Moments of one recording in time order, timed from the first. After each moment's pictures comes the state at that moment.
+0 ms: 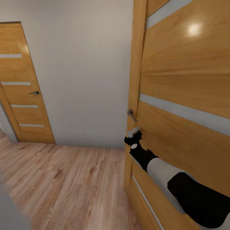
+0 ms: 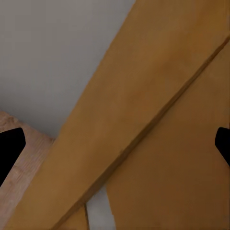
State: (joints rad) left arm 0.00 0.01 0.01 -0.08 0.19 -0.04 0.01; right arm -1.10 0.17 0.55 -0.23 0.05 0.05 -0.35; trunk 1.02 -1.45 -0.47
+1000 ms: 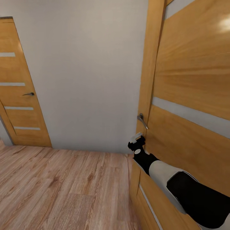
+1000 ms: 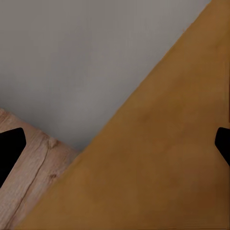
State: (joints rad) left arm 0.00 0.01 0.01 -0.08 0.19 -0.05 0.01; right arm -1.10 0.17 0.57 -0.09 0.05 -0.03 -0.35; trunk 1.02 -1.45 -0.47
